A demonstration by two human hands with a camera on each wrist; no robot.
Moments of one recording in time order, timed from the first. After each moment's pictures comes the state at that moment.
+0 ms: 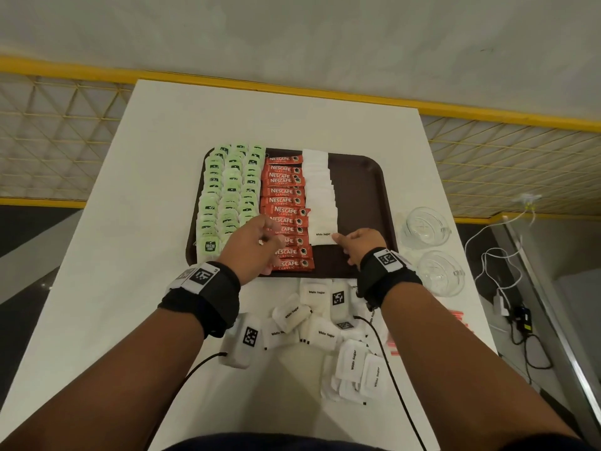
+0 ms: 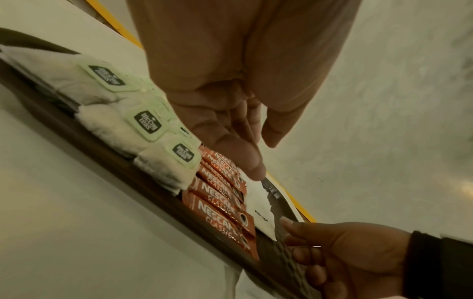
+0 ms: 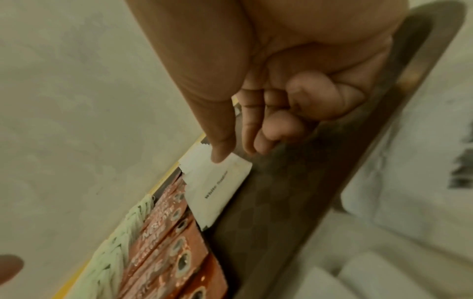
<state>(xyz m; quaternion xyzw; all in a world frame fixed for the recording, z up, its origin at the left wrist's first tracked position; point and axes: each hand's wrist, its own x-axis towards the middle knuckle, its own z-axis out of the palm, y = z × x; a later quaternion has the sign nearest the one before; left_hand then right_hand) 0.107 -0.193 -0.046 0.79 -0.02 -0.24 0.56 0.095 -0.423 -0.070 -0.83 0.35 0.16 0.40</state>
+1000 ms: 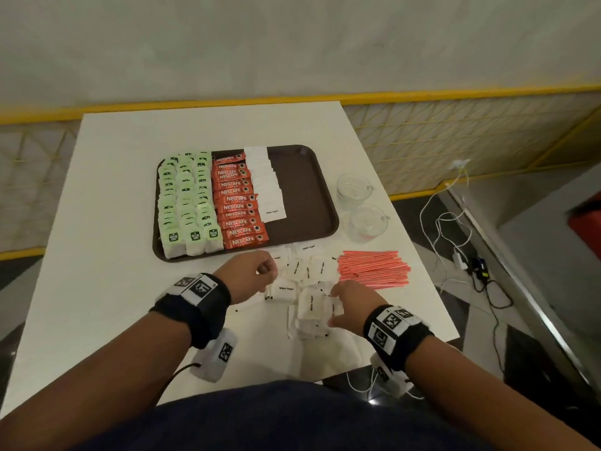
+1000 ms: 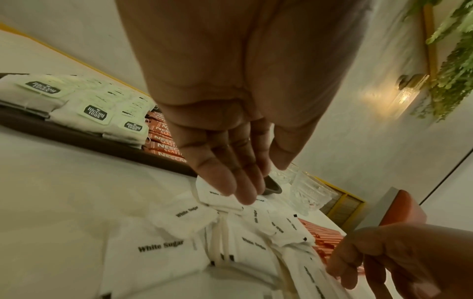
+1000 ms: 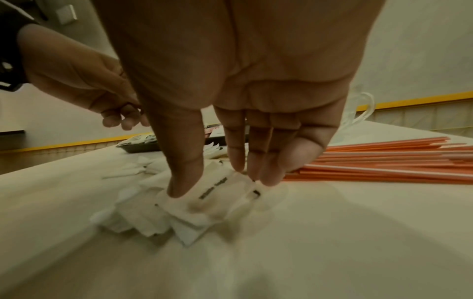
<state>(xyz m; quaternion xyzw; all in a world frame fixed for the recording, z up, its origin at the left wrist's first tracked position) 0.011 -0.216 -0.031 0.86 -0.24 -0.32 0.31 -0.125 -0.430 -0.045 -0.94 0.14 0.28 0.16</state>
